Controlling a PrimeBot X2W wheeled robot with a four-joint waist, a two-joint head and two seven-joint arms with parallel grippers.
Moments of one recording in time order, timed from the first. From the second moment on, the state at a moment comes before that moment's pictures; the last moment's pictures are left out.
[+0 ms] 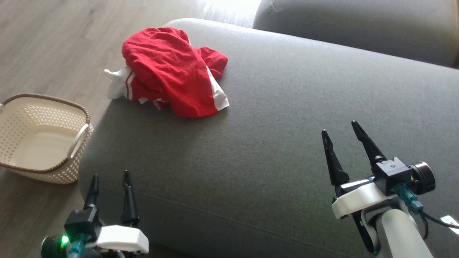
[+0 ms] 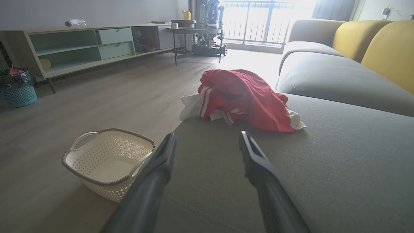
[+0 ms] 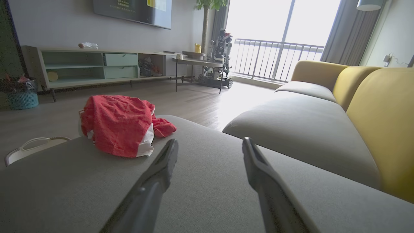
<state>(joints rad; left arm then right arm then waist) 0.12 0.05 -0.11 0.10 -0.11 0.15 -0.25 -0.11 -0.06 0.08 0.16 -0.02 0.13 -0.25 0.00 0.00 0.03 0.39</state>
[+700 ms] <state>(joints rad) -0.43 0.17 0.01 0.46 -0.15 0.03 -0.23 -0.20 -0.06 0.10 -0.04 -0.04 0.13 -0.16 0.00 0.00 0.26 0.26</state>
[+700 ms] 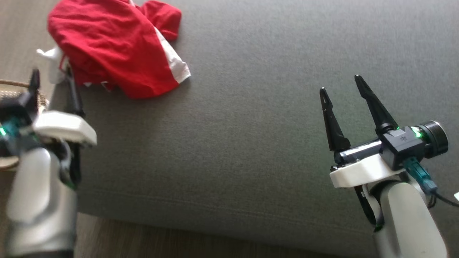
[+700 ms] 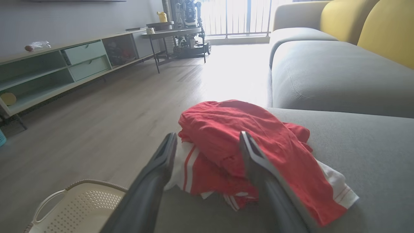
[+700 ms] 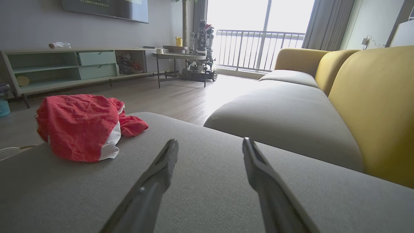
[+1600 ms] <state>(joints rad) -0.87 0.24 -0.02 1.00 -0.18 -0.04 -0.23 -0.26 -0.06 0.12 -0.10 -0.05 0.13 -0.14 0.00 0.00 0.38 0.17</state>
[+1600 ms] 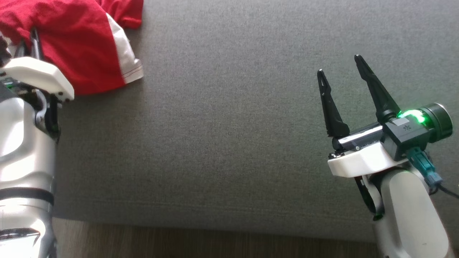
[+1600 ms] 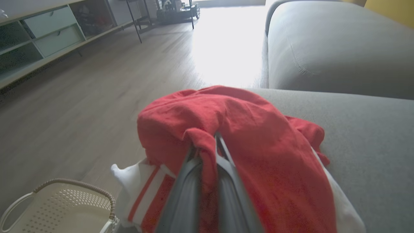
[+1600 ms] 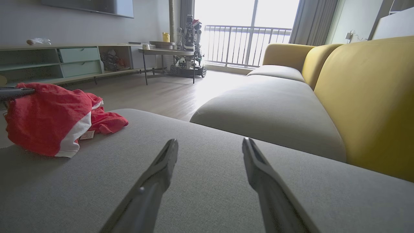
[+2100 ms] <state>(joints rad) -0.65 0.18 0.05 0.34 -0.18 -0.04 -0.26 -0.25 -0.06 0.13 -0.02 0.01 0.13 -0.20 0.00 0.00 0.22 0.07</state>
